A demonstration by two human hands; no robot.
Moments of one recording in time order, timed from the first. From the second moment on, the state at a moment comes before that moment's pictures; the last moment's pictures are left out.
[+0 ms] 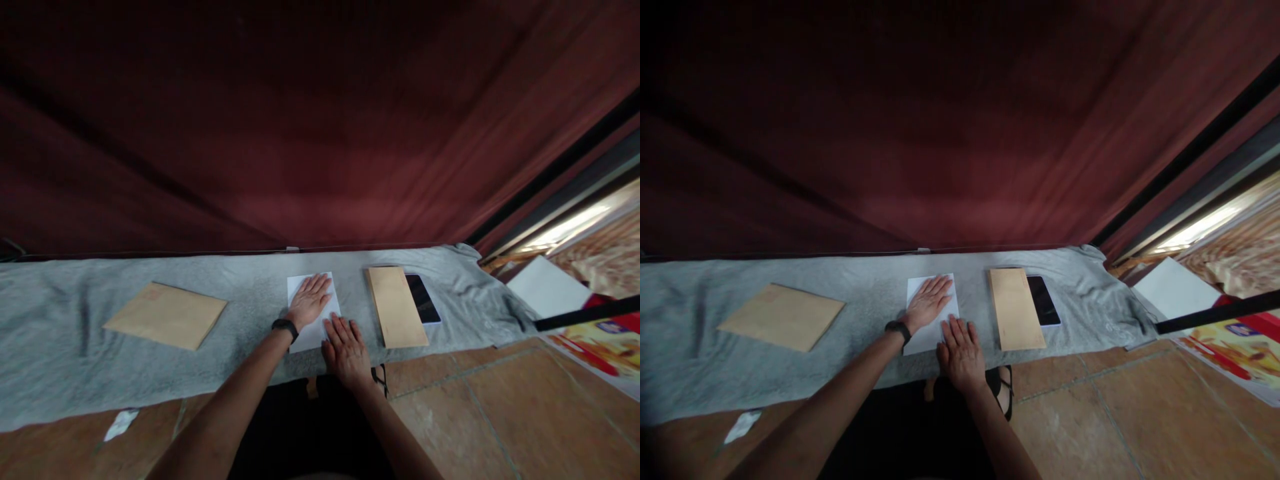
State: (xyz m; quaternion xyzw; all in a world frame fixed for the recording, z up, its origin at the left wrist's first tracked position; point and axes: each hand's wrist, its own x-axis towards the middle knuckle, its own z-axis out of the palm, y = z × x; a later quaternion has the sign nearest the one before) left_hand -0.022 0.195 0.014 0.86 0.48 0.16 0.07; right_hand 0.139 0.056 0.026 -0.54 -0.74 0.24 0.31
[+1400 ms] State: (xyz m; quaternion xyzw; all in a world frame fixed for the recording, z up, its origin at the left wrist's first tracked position) left_hand -0.100 0.041 0.028 0.87 0.47 0.13 0.01; right_hand 0.084 0.173 0.024 -0.37 -0.86 0.25 0.24
